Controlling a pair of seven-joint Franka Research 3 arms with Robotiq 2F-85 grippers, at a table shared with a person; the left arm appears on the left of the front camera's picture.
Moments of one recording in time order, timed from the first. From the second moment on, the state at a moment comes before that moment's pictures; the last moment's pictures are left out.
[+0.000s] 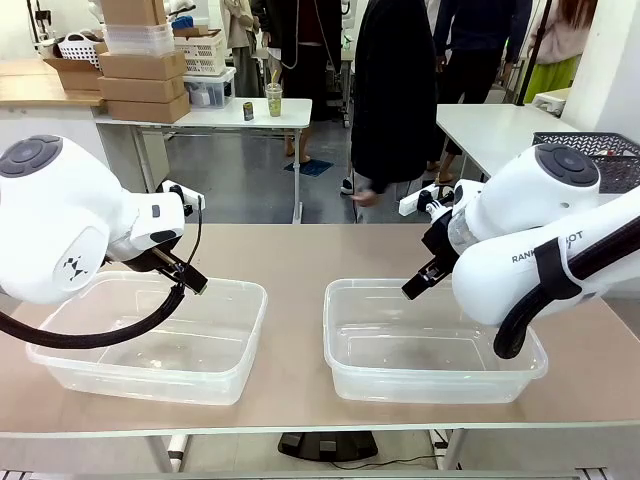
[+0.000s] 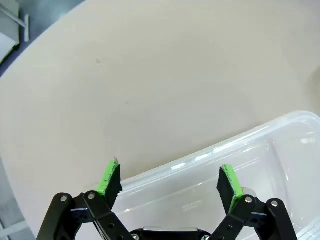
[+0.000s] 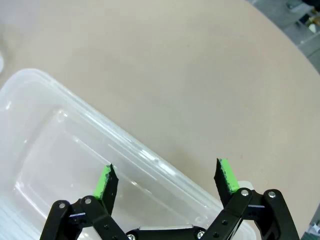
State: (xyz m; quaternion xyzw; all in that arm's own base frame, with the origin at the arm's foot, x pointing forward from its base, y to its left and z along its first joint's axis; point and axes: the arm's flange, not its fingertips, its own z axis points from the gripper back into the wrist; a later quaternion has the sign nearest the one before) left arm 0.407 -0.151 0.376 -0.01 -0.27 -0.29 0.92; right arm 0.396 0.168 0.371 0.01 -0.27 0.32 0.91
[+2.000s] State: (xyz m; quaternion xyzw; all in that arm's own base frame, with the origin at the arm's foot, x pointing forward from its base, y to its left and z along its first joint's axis) left arm 0.325 -0.136 0.540 -0.09 -0.27 -0.27 0.92; right arm 0.331 0.098 0.555 0.13 -0.35 0.24 0.89
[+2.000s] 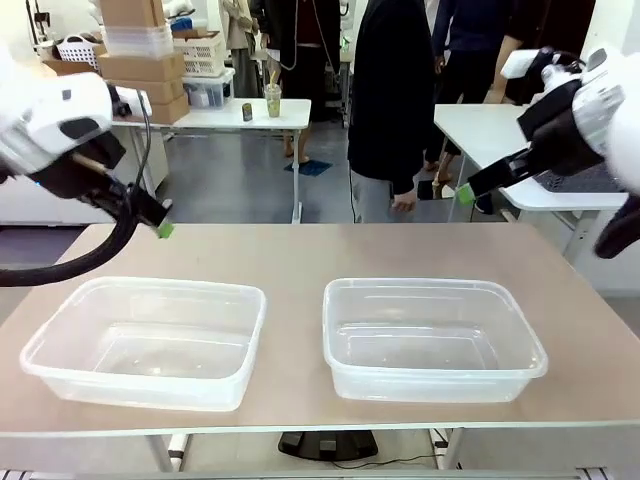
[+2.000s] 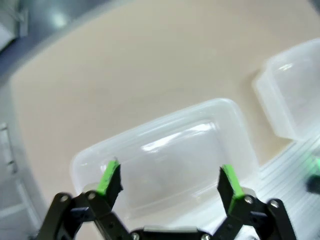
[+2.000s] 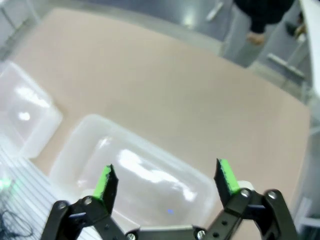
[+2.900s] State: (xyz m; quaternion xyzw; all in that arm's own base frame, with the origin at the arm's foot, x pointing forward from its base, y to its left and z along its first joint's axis) left arm 0.280 0.071 0.566 -0.58 -0.24 -0.07 0.77; right arm 0.285 -0.115 0.545 0.54 -0.23 -0.06 0.81
